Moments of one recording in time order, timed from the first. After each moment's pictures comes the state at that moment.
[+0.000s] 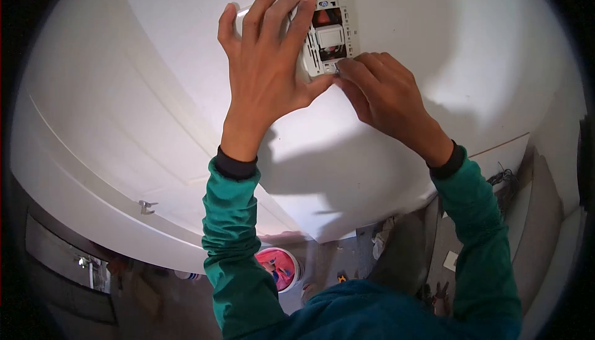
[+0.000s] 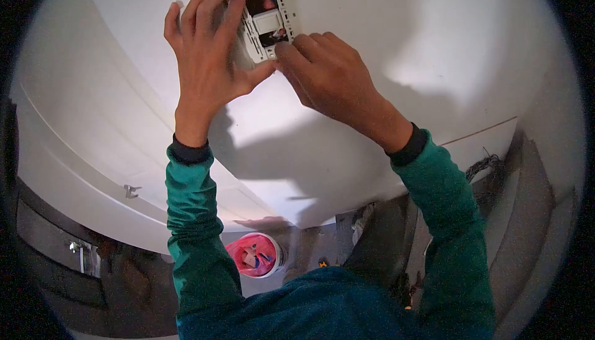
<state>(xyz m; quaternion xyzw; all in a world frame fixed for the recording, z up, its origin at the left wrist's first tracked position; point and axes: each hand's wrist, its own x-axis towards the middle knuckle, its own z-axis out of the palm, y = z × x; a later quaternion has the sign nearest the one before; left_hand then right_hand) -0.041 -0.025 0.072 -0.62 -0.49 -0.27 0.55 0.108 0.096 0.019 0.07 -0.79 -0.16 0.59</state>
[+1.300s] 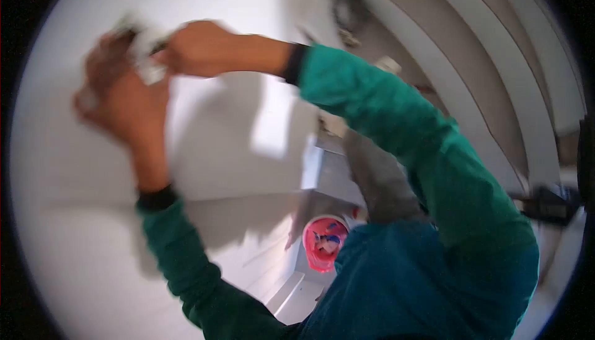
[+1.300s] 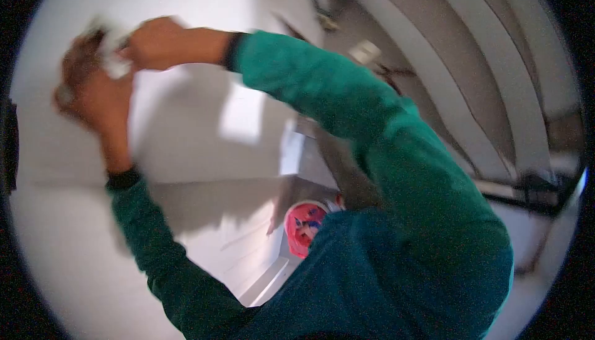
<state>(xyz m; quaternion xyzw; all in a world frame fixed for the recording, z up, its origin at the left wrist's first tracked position) -0.079 0.006 0.076 -0.65 -0.44 -0.23 0.58 0.072 0.043 0.026 -0.33 -0.81 -0.06 0.48</state>
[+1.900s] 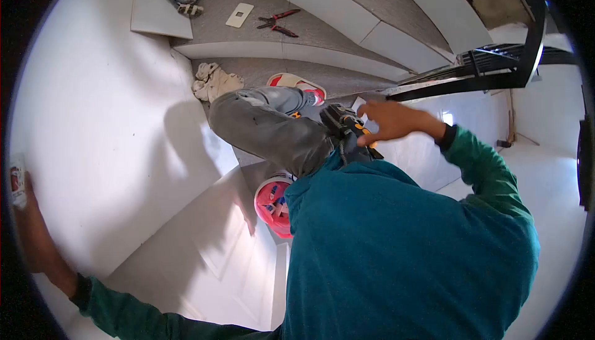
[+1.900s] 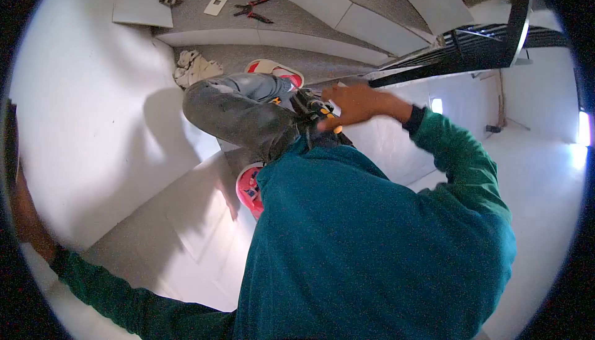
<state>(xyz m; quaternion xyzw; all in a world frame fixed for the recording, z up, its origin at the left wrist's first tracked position) -0.087 0.027 0.069 -0.61 -0.41 -0.16 0.66 0.286 -0.420 -0.194 -0.75 -0.53 0.40 -0.03</state>
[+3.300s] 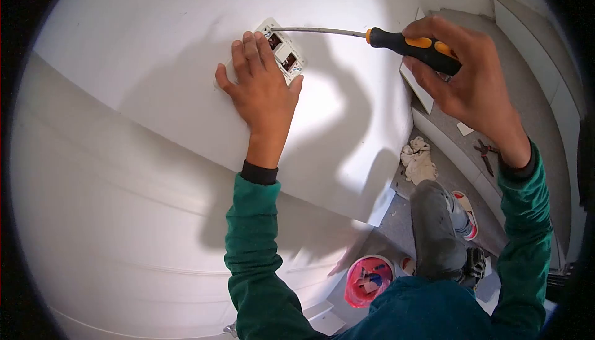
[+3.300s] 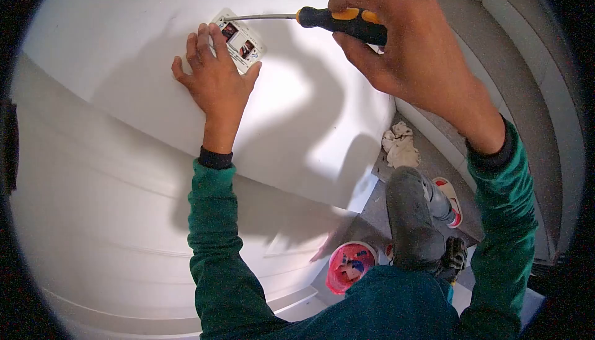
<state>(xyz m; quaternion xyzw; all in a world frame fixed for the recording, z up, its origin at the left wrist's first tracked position) -0.056 -0.017 0.074 -0.66 -0.50 -0.18 0.53 0.202 -0.134 0.067 -0.41 -0.74 -0.14 0.51</state>
